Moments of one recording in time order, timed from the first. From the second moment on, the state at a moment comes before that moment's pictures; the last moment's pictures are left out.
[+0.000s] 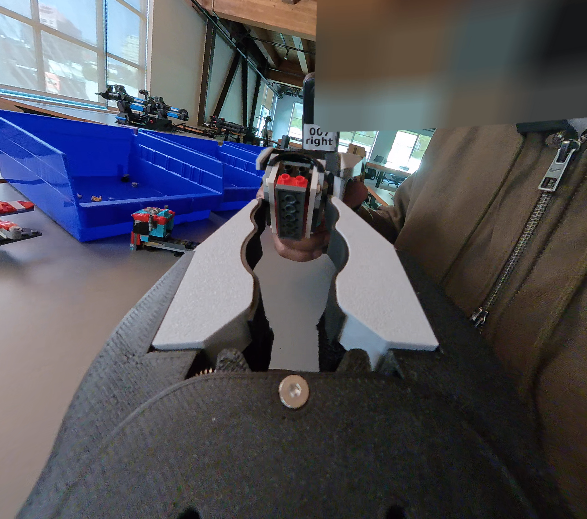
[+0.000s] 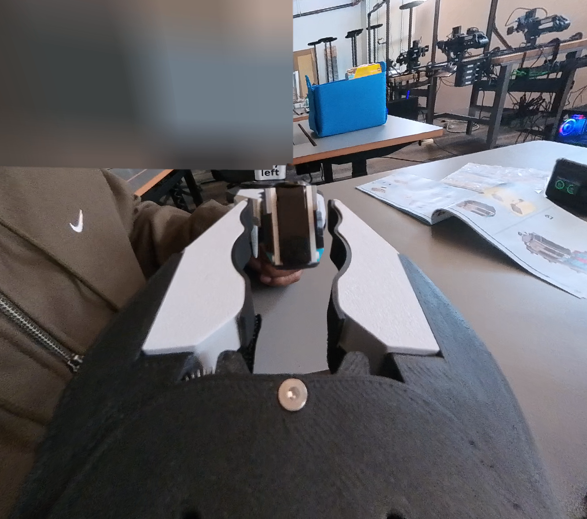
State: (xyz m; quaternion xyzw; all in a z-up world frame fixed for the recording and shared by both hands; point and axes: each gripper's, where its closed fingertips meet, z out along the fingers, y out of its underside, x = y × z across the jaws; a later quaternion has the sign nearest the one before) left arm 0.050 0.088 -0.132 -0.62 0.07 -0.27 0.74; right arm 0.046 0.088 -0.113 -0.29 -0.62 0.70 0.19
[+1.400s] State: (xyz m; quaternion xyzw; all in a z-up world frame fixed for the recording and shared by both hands) left arm 0.062 0.087 -0.136 -0.63 0.11 -0.26 0.73; right arm 0.051 0.081 -0.118 -0.26 -0.64 0.69 0.21
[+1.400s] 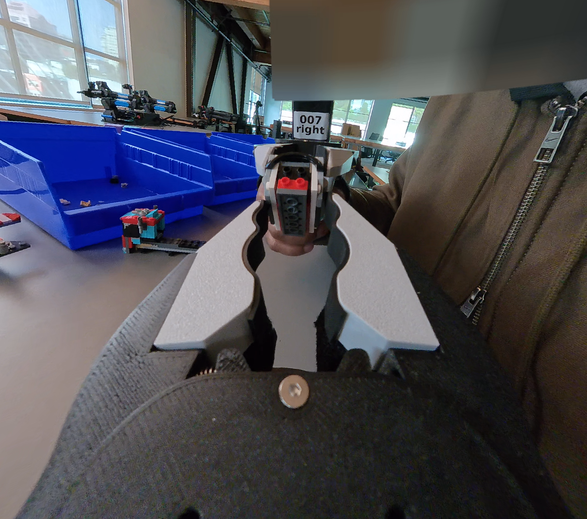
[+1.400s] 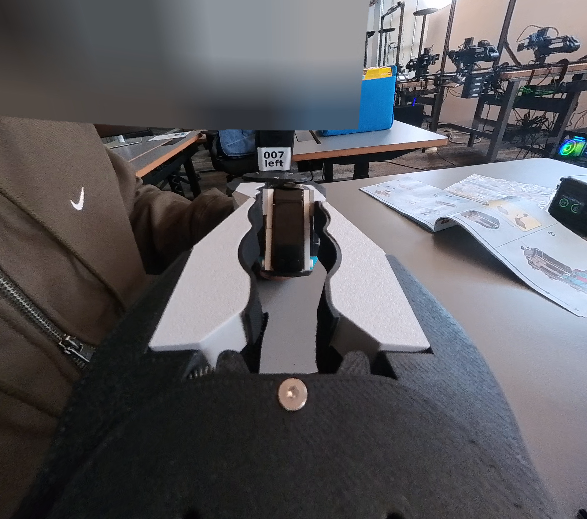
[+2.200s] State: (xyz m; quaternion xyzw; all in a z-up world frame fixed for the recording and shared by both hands) left arm 0.057 0.079 -0.127 -0.60 0.11 -0.26 0.75; right arm 0.057 0.079 -0.126 -0.25 -0.67 0.67 0.21
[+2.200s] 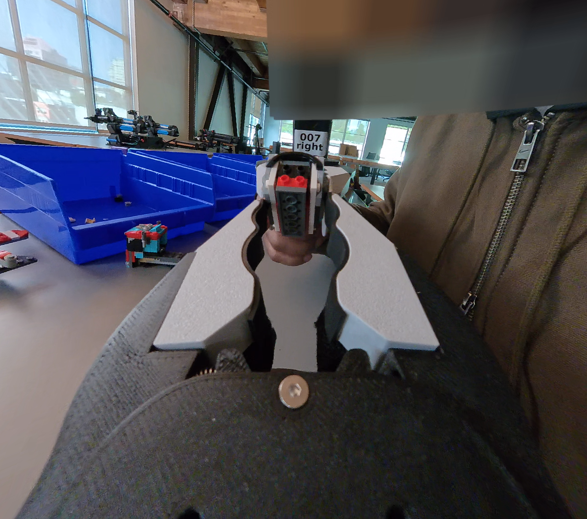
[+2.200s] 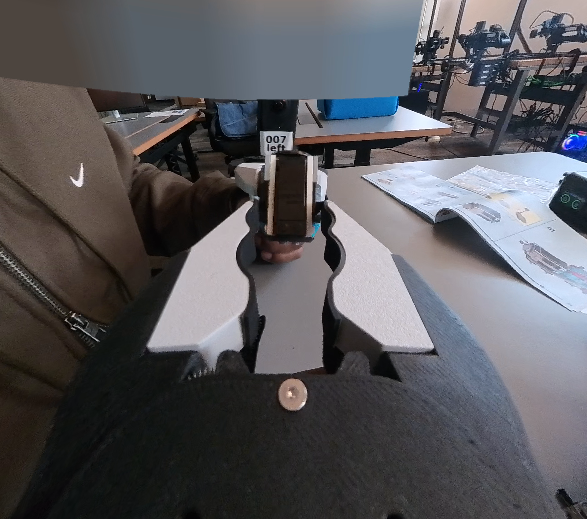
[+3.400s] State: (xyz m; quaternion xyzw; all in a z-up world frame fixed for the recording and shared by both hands) left arm 0.076 0.062 -0.111 -0.54 0.19 -0.22 0.79; right arm 0.076 0.063 -0.117 -0.18 -0.67 0.68 0.24
